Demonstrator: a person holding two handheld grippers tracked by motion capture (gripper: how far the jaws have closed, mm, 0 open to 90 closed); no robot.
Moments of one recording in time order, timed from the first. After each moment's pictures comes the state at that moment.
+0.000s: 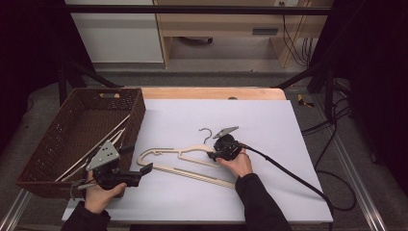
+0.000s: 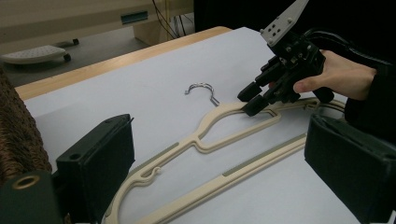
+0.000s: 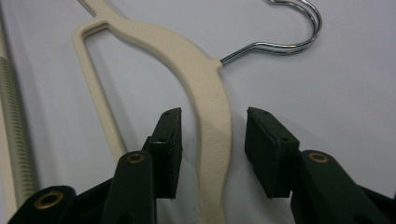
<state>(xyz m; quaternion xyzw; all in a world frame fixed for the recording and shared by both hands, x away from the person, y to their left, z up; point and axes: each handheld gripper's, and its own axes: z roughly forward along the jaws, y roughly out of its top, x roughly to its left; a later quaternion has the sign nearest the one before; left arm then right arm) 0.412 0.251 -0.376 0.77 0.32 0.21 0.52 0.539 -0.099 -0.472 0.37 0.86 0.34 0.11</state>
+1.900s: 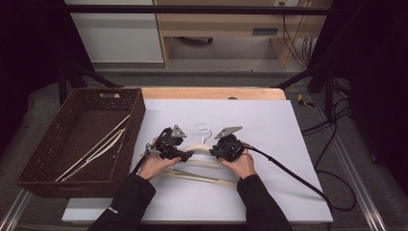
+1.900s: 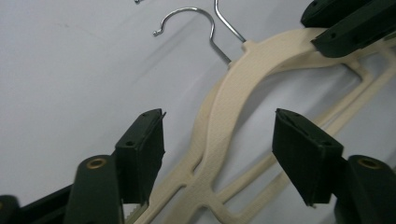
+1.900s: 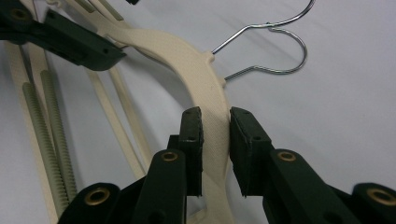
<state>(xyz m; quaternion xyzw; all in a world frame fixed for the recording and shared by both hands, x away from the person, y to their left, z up) 0.537 0.124 -0.448 0.88 0.31 0.14 0.33 0.526 -0.104 -0.452 0.35 0.86 0.36 0.12</state>
